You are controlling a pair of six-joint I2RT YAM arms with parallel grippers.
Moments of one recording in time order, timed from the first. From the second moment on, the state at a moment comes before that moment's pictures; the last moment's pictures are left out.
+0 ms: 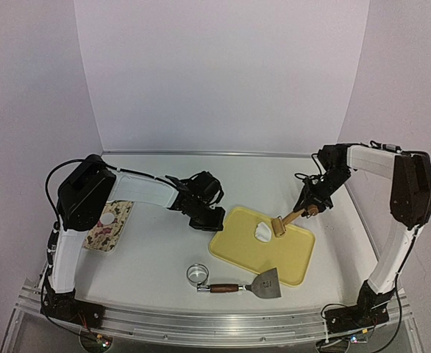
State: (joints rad) left arm -0.88 2.18 1.52 -0.34 0.16 -0.60; right arm 0.15 1.86 1.39 -1.05 -0.49 0.31
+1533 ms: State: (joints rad) left arm -0.83 2.17 1.48 -0.28 0.19 -0.57; right arm 0.48 1.94 1.78 -1.22 -0.29 0.28
